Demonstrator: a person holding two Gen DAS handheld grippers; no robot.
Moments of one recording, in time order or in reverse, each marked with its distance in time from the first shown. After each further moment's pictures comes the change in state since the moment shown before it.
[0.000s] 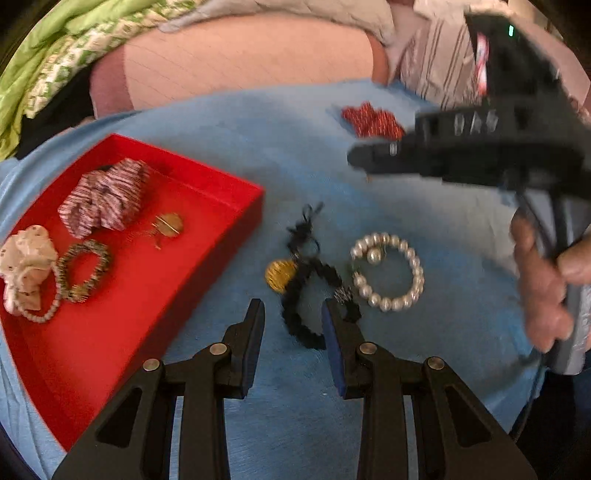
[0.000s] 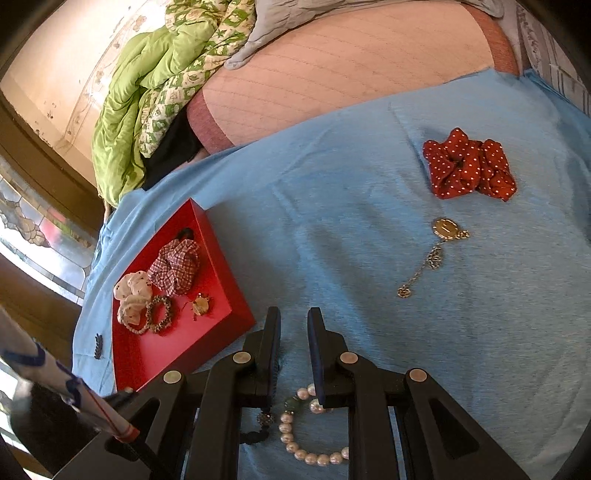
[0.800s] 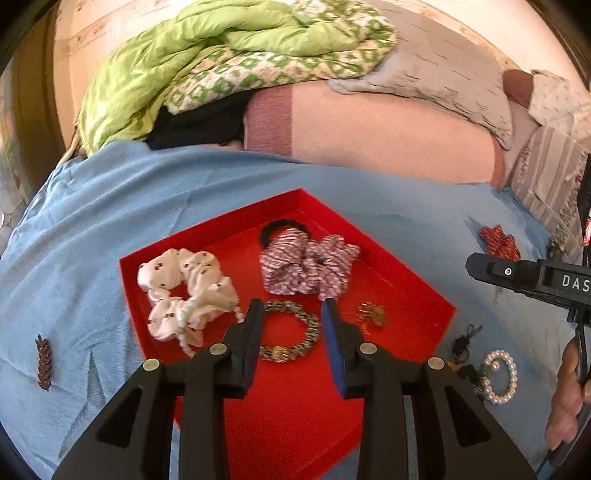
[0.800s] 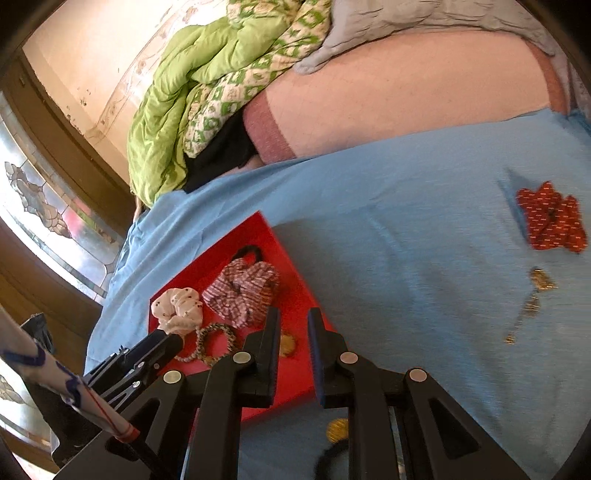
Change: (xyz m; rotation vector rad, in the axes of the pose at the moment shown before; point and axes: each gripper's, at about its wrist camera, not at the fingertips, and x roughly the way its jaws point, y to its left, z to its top) left arm -0.069 0.119 0.012 -0.294 -0.266 0.303; right arm 0.022 0.079 0.013 -0.098 -0.064 0.071
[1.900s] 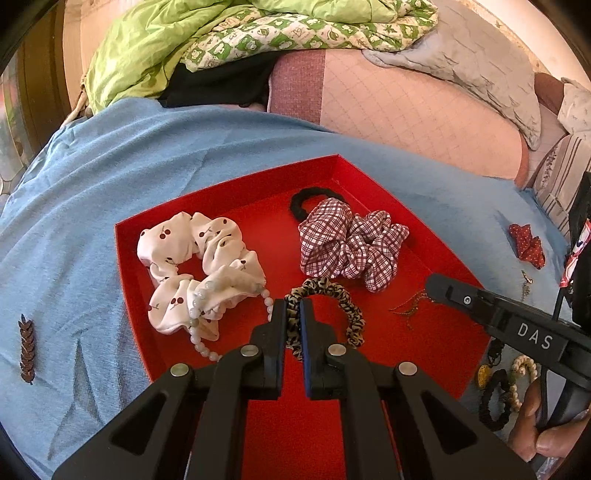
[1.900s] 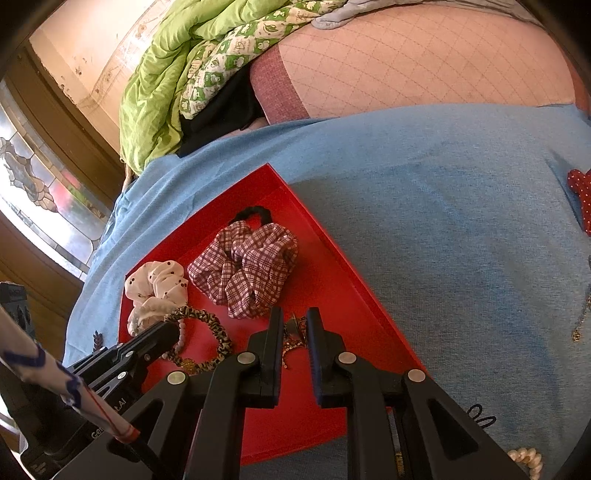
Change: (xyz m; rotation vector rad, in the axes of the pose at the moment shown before) left arm 0.040 0.032 -0.002 -0.089 0.109 0.032; right arm 0.080 0.032 -0.016 -0.041 0.074 -0.016
